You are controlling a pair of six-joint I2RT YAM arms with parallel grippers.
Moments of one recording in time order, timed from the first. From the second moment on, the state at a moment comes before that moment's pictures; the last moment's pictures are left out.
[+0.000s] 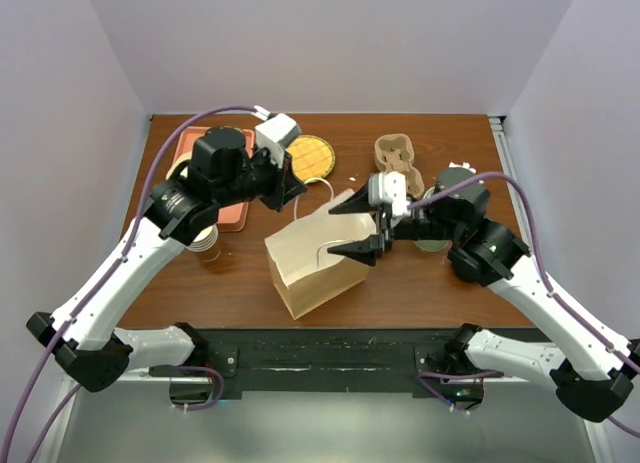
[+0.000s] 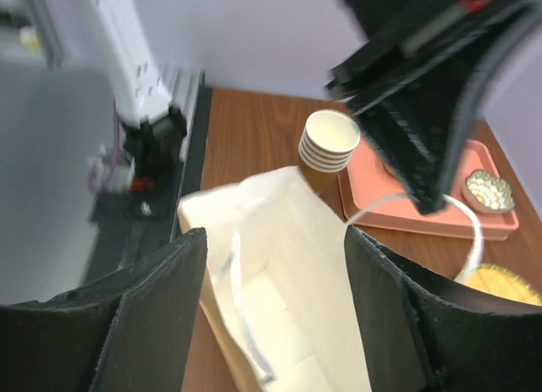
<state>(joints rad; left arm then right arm) -0.66 1.23 1.50 -0.66 0.27 -0.10 0.76 1.00 1.17 -0.29 -0.76 -0.28</state>
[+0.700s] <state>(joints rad) -0.66 0.93 1.24 -0.82 -0.09 -0.78 0.76 1.21 1.60 -0.78 -0.09 0.76</state>
